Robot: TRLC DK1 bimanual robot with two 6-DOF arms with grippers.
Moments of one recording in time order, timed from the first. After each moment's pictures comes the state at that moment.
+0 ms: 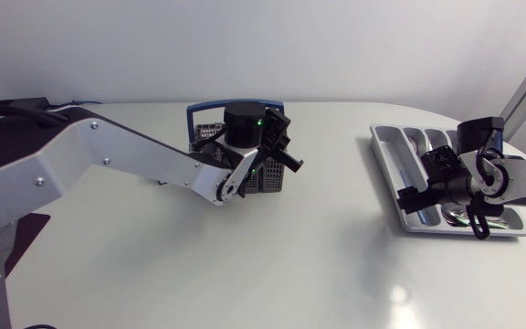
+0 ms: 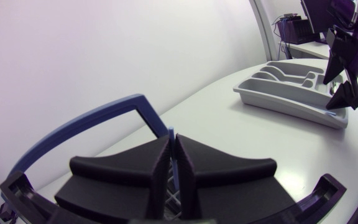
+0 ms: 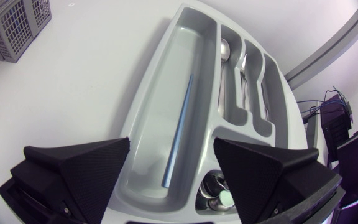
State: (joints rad) left arm -0.66 2.14 1.25 0.69 -0.19 0.36; right arm -0.13 1.62 0.74 -0.01 0.09 -0.40
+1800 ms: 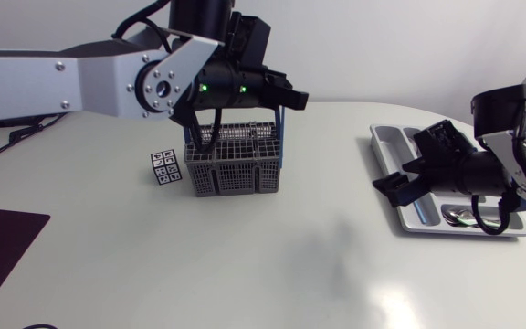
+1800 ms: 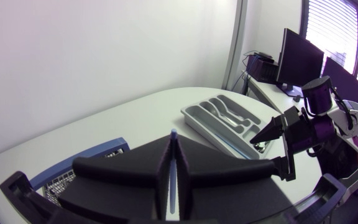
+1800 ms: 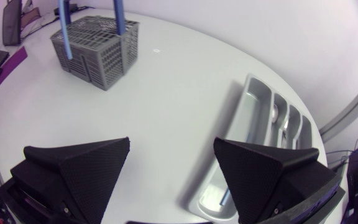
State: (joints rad) left arm -0.64 1.72 1.39 -0.05 0.12 -0.03; right arm 0.02 1.30 0.75 -0.25 -0.23 -0.40
